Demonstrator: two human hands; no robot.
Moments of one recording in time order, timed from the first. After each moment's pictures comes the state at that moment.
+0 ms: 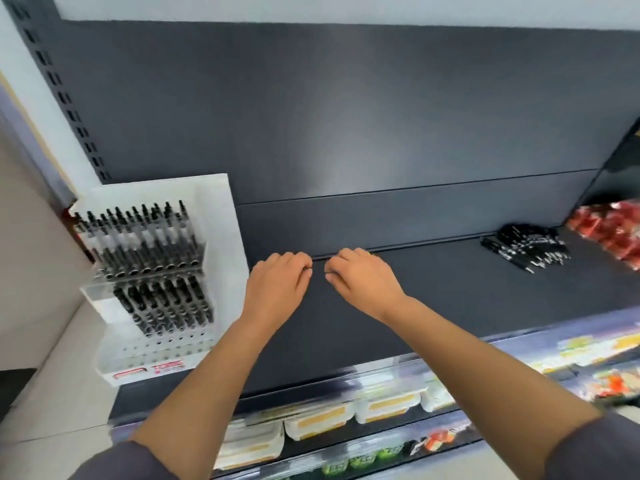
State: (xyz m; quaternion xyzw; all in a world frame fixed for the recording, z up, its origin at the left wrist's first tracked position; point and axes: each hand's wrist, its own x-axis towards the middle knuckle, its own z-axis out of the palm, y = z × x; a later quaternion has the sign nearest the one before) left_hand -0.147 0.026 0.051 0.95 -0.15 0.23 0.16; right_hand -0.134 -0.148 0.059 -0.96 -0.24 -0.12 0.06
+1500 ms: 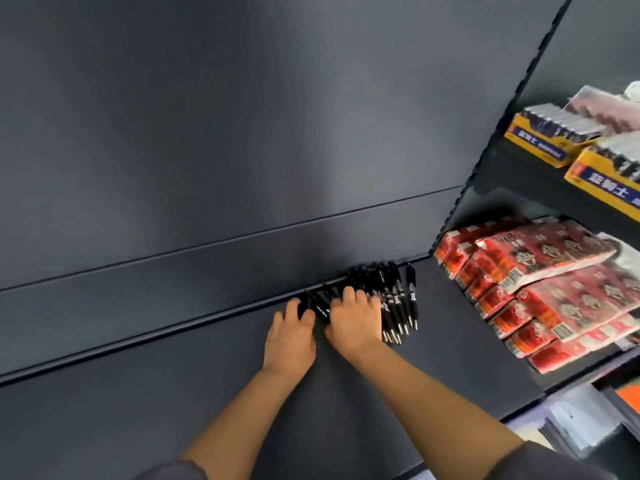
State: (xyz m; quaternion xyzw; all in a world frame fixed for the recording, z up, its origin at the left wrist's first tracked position) left_hand 0.094 -0.499 -0.081 0.98 -0.13 -0.06 0.15; right_hand 0.101 -0.624 -0.063 -1.00 0.00 0.04 -0.04
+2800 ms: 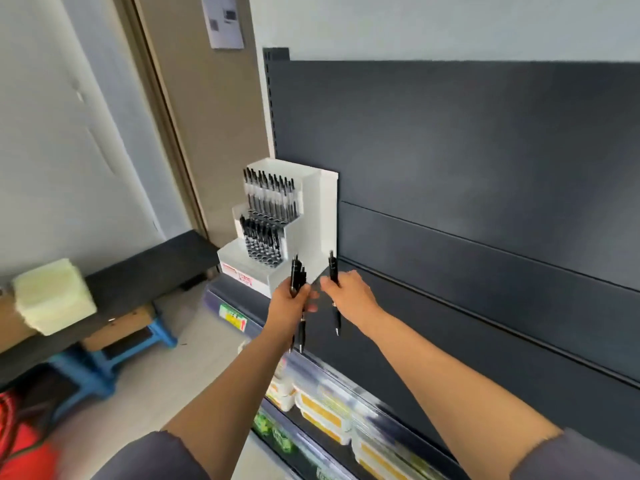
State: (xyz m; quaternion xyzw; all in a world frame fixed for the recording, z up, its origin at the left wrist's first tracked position) left_hand -0.214 -0.096 0.036 0.65 0.33 0.29 0.62; right_hand -0.114 -0.174 0.061 -0.83 -0.37 0.21 0.37
